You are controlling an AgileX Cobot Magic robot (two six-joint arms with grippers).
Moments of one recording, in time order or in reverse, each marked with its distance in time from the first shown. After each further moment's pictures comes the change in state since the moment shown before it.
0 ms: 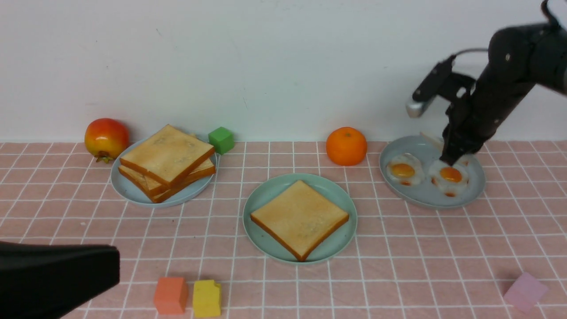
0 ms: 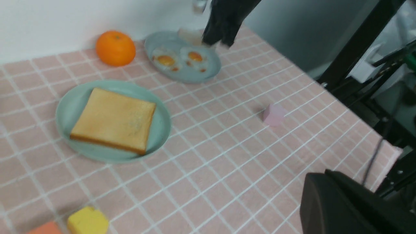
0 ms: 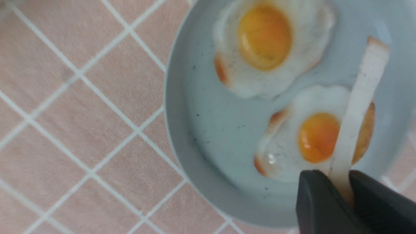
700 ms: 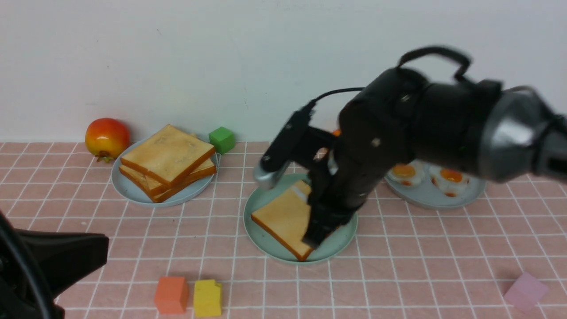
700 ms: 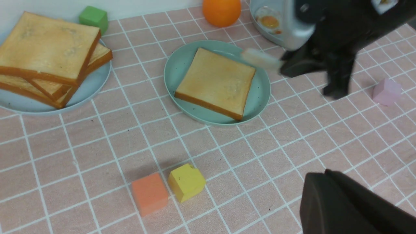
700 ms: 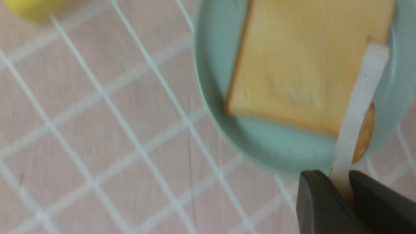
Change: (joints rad) right arm 0.583 -0.159 0.267 -0.133 -0.110 0.454; left arm 0.000 0.087 0.000 0.276 0.127 -0.185
